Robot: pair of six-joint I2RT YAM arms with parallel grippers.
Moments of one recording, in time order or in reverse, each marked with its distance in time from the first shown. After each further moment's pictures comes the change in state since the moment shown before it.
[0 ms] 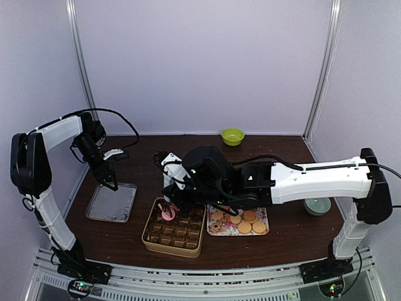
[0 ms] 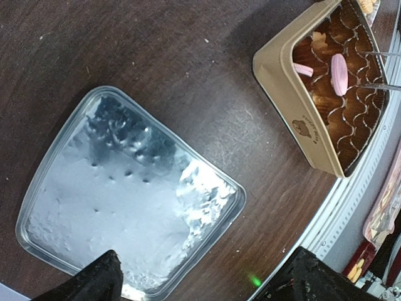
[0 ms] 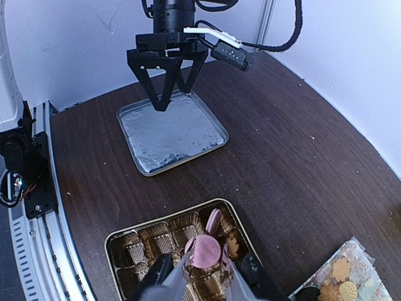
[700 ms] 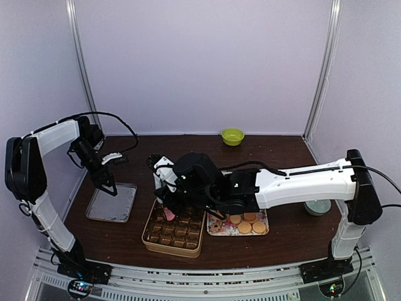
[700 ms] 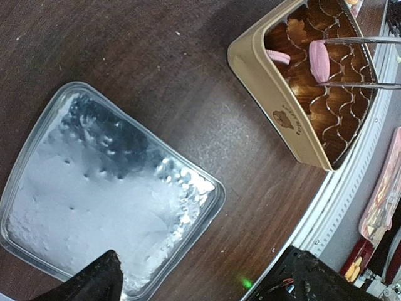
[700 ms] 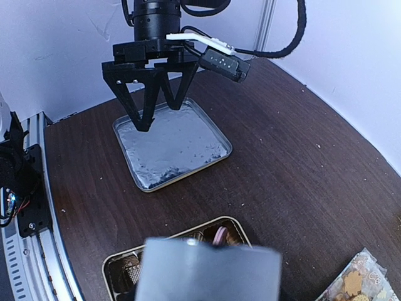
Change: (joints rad) left arm -0.005 -0.080 -0.100 0.014 0.035 0.019; right arm 0.004 0.089 0.017 0.115 0.020 0.006
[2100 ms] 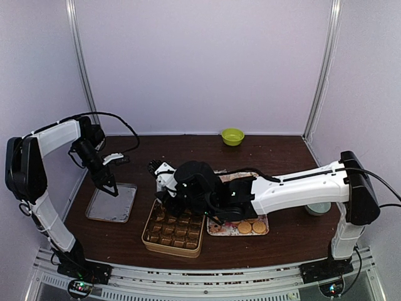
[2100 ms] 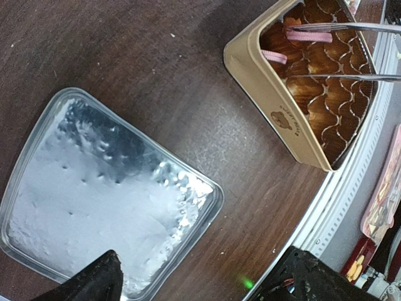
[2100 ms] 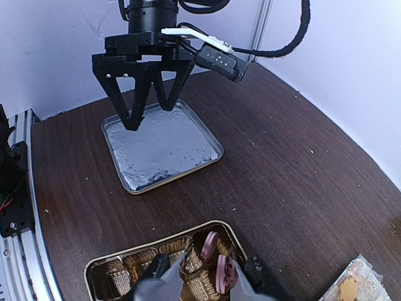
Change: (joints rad) left arm -0.019 0.000 -0.004 0.004 -0.002 0.002; right arm 0.002 0.020 -0.074 0.131 0.037 -0.045
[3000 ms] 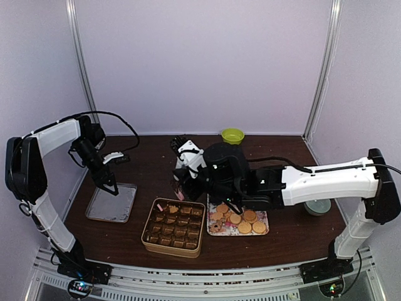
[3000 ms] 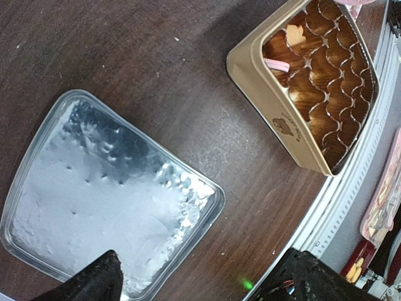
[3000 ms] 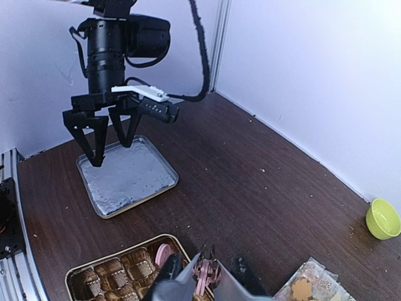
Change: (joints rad) left arm -0.002 0.000 0.012 0.000 -0.002 -0.016; right arm -0.045 -0.196 -0.115 0.042 0.075 -0.031
